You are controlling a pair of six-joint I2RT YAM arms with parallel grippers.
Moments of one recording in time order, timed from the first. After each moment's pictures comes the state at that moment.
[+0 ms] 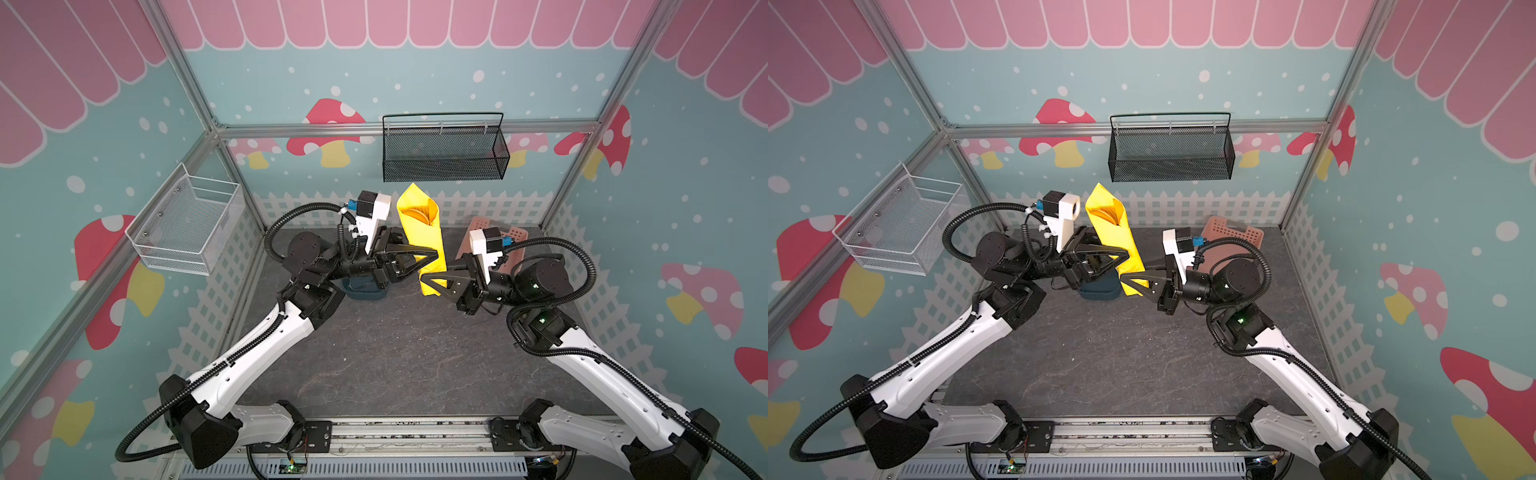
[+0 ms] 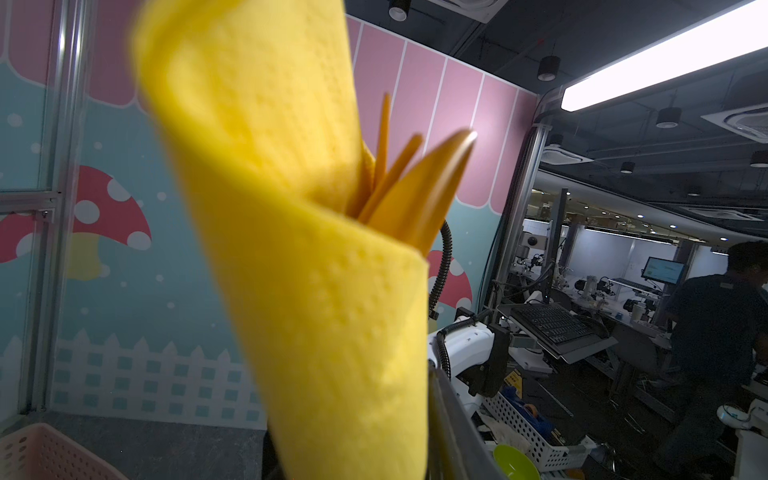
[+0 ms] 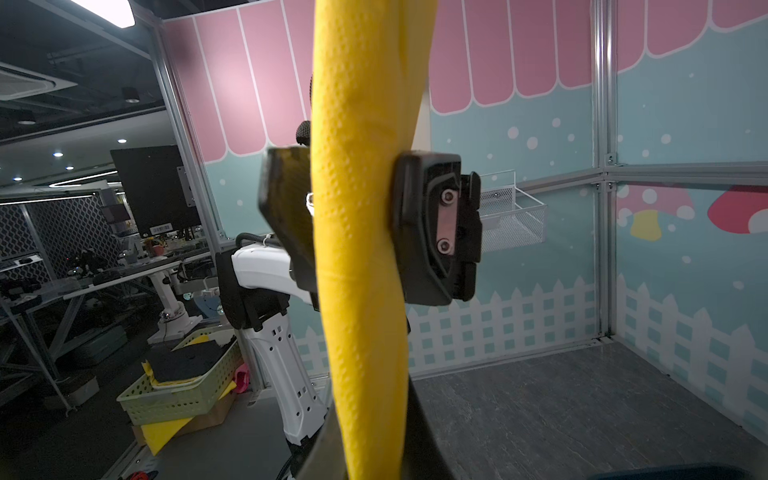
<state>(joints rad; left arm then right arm) -0.66 1.29 1.32 0.55 0.92 -0.70 0.62 1.06 1.02 0.45 -0.85 0.48</state>
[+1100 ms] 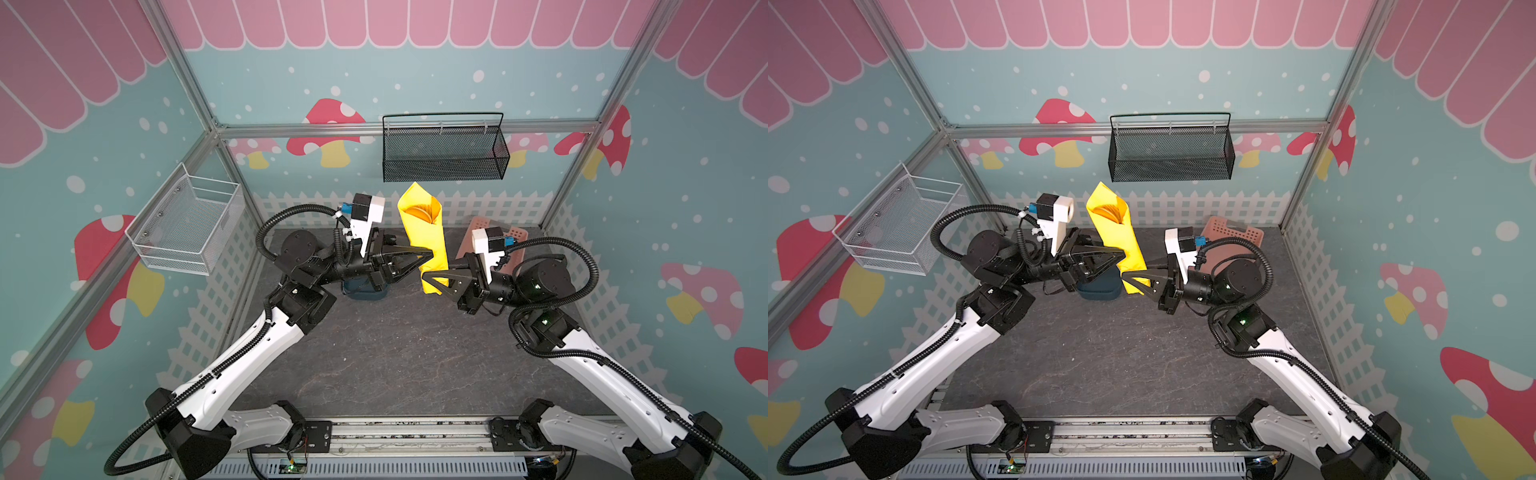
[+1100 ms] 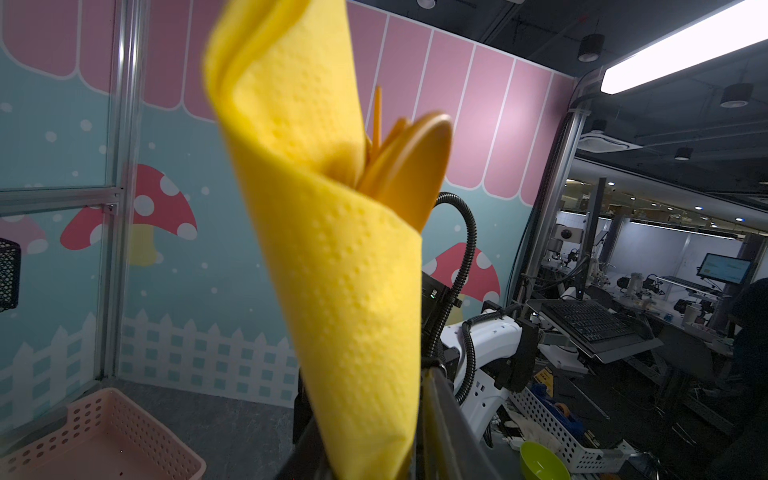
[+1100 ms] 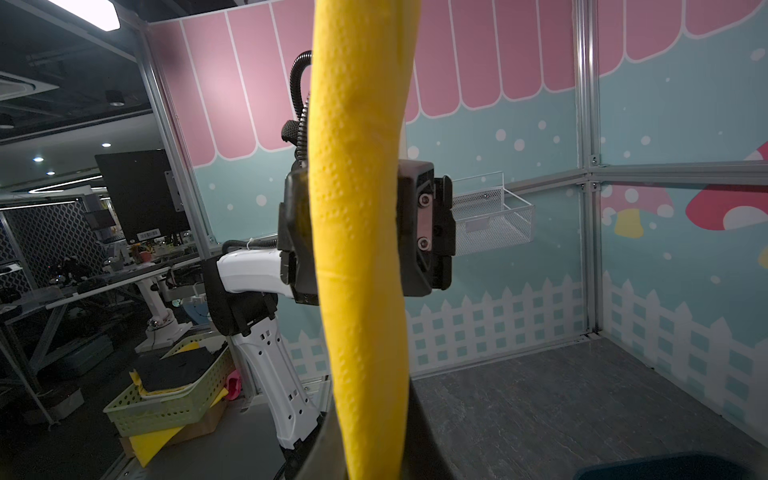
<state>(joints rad) -0.65 1.24 1.32 0.37 0.87 -0.57 0.62 1.05 1.02 0.42 -0.82 0.47</state>
